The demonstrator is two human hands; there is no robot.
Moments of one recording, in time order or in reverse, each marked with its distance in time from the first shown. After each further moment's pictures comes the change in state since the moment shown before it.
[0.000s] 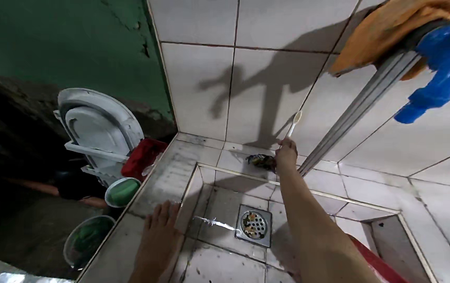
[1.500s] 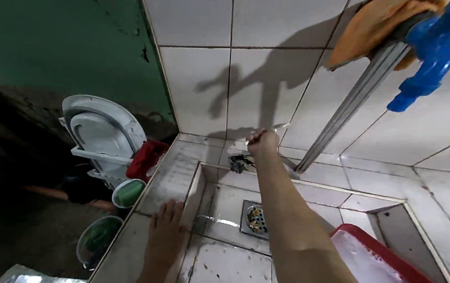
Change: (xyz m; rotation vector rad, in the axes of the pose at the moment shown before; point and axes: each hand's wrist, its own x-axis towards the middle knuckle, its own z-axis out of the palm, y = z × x) left_hand -0.001 -0.003 0.001 -0.018 0.049 0.004; right_hand -0.049 -0.071 0.064 1.042 0.012 0.356
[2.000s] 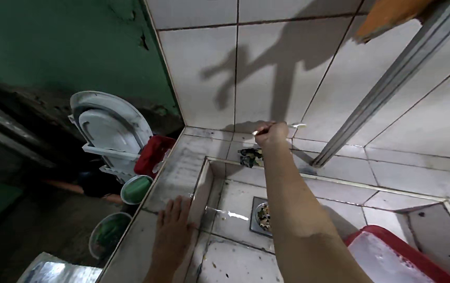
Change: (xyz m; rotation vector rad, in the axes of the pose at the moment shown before) left_hand 0.001 0.001 0.003 0.027 -0.003 -0.005; right_hand 0.038 0.012 -0.002 0.187 -0.002 0.049
